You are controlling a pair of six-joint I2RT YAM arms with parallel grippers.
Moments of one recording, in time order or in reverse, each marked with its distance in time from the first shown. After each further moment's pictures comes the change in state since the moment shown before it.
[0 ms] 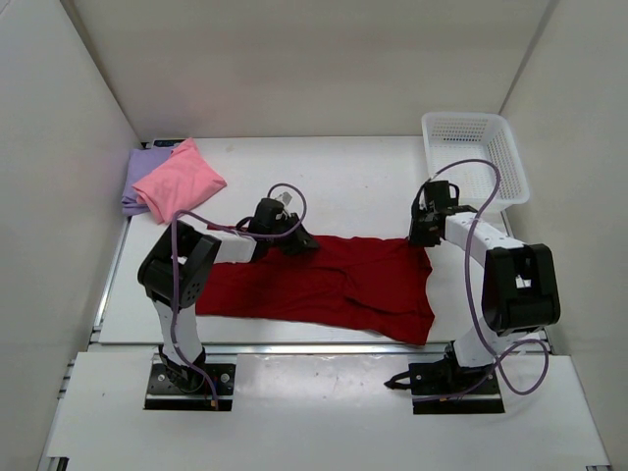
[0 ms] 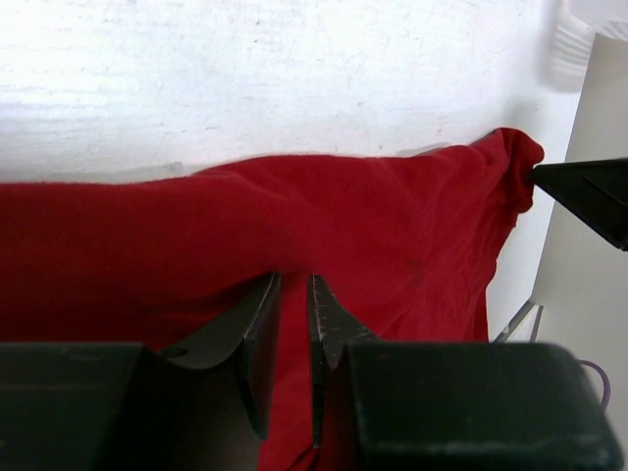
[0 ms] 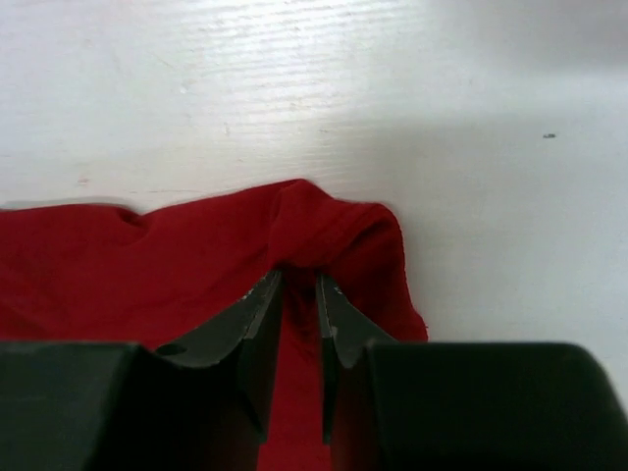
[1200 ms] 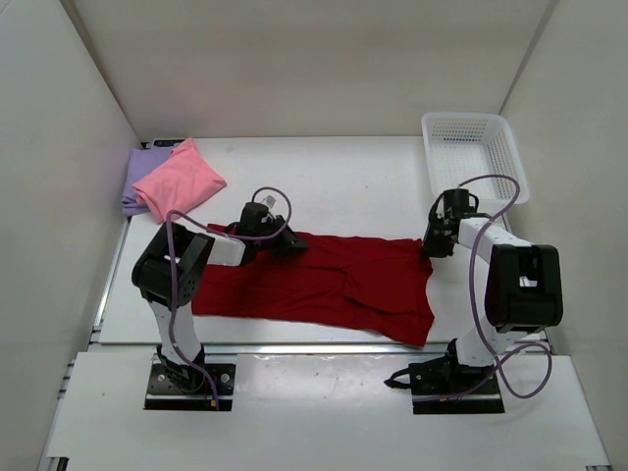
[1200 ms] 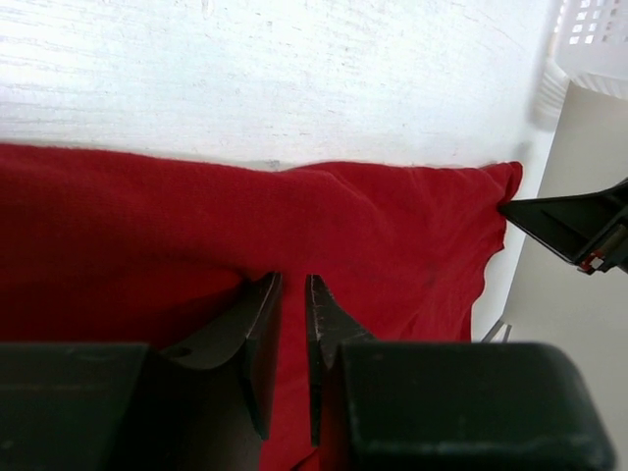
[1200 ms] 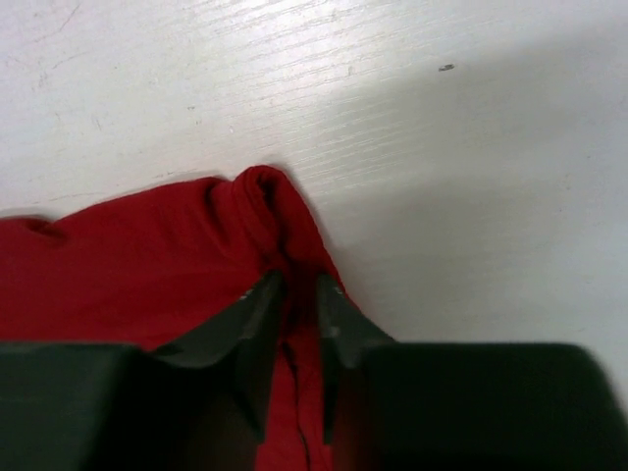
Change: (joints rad) left arm 0.085 -0.008 -0.100 0.101 0.040 -0.061; right arm -0.145 0.022 -0.068 -0.003 -0.077 0.048
